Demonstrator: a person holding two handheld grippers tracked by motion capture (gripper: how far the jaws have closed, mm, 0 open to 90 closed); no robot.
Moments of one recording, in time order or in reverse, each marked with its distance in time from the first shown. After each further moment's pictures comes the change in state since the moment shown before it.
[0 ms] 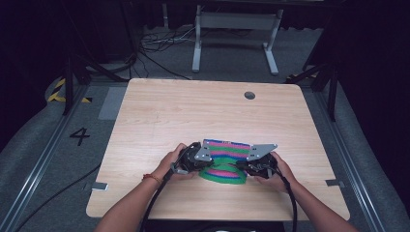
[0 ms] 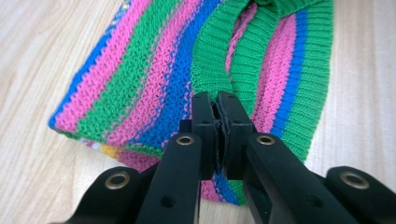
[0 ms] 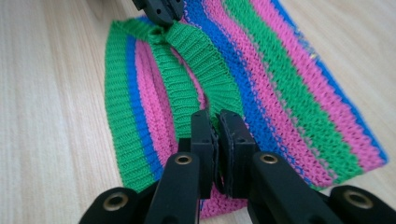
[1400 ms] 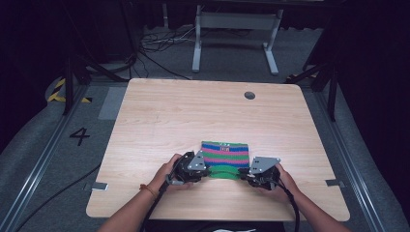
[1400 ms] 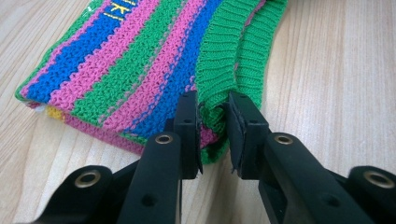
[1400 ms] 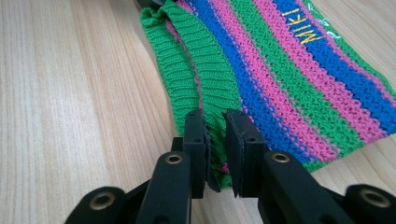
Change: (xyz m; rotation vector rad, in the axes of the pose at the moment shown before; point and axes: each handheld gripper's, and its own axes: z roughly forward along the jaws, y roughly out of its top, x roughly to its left) left arm -0.024 -0.027 0.004 -0.023 0.008 -0.077; right arm 0.024 -0.024 0.000 -0.016 -0.026 -0.054
